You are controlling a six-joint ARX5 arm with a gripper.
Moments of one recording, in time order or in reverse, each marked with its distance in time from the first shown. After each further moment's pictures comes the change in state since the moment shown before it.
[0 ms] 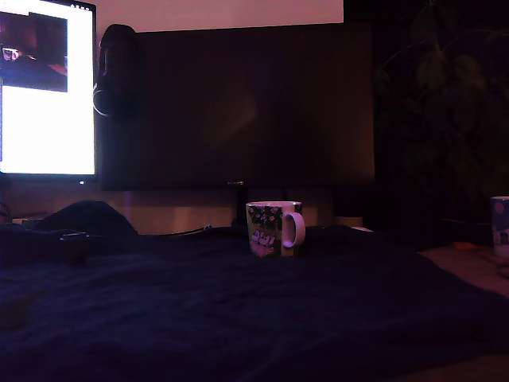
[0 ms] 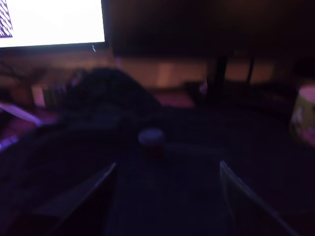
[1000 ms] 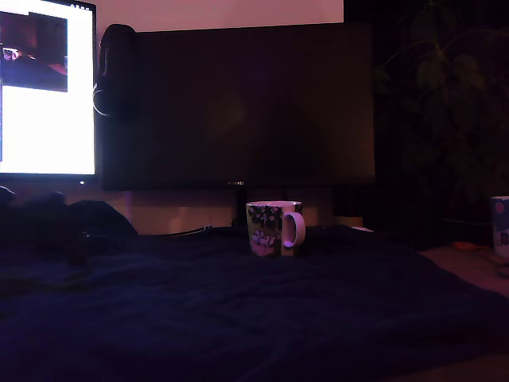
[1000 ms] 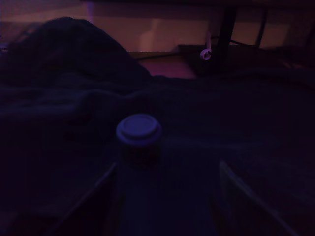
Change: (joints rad) arm 0.000 0.718 0.402 0.227 0.063 0.000
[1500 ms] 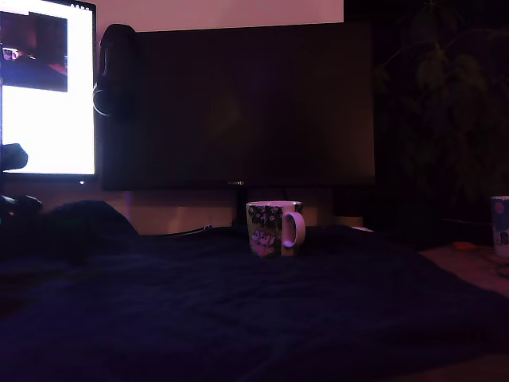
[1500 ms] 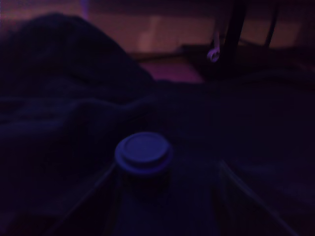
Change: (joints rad) arm 0.017 0.120 0.171 -0.063 0.018 0.004
